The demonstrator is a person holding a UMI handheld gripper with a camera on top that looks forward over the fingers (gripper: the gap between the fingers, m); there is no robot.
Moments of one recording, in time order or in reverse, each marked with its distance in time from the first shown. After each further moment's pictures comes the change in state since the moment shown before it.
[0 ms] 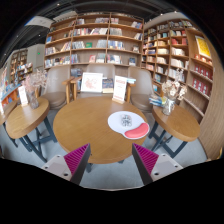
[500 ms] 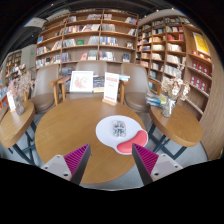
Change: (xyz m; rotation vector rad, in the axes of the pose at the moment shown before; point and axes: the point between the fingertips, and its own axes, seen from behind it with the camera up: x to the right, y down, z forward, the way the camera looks) arm 0.042 -0.034 0.111 -0.023 0.056 0.033
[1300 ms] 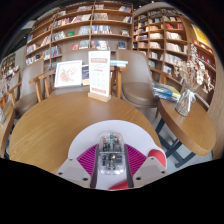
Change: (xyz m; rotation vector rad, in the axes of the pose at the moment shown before) arm 0.034 -0.012 0.224 -0.082 0.011 0.056
